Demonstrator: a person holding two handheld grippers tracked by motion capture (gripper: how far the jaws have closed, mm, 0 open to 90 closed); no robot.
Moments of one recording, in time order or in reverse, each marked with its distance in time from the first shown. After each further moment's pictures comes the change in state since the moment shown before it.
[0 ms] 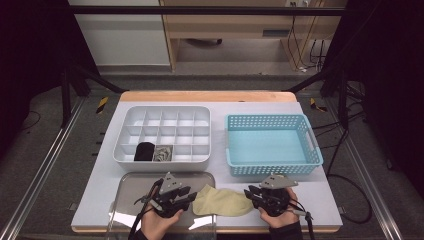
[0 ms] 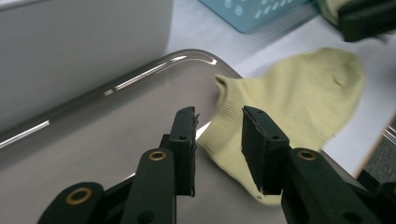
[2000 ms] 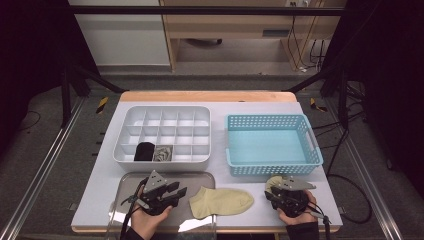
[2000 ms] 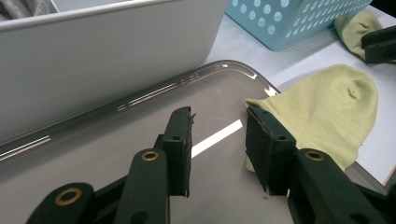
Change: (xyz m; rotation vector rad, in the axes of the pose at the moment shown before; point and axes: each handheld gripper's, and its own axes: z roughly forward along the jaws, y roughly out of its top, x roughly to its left) left arm 0.022 -0.013 -0.021 -0.104 0.028 -0.059; right arm -0.042 -0.031 -0.012 0.056 -0.138 0.028
